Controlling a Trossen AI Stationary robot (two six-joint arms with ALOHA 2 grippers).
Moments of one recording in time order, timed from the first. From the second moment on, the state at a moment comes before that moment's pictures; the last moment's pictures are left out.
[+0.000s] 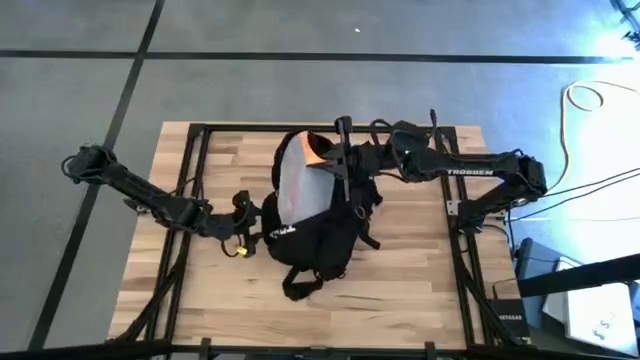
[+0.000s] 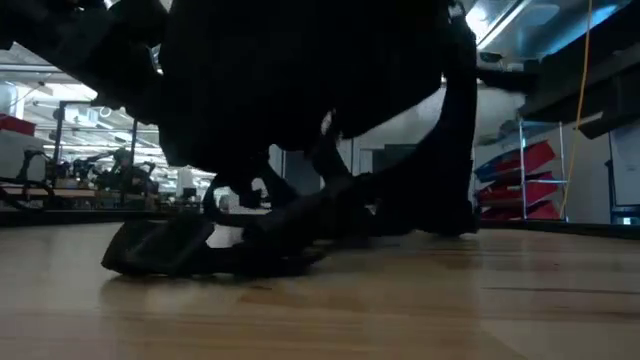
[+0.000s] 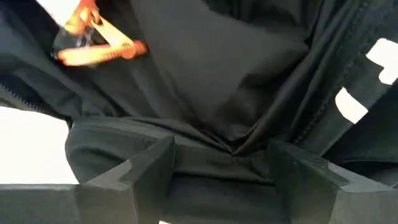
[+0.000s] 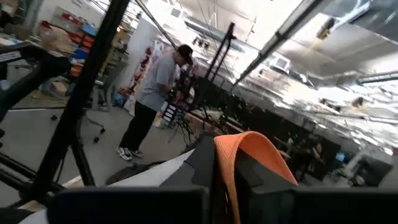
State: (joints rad) left arm -0.38 1.05 0.40 0.07 -0.58 -0.28; right arm -0.12 1.46 1.28 0.49 -0.36 -0.34
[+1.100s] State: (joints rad) left arm -0.38 1.05 0.40 0.05 -0.58 -0.28; right arm -0.20 1.46 1.54 0.09 -0.13 0.00
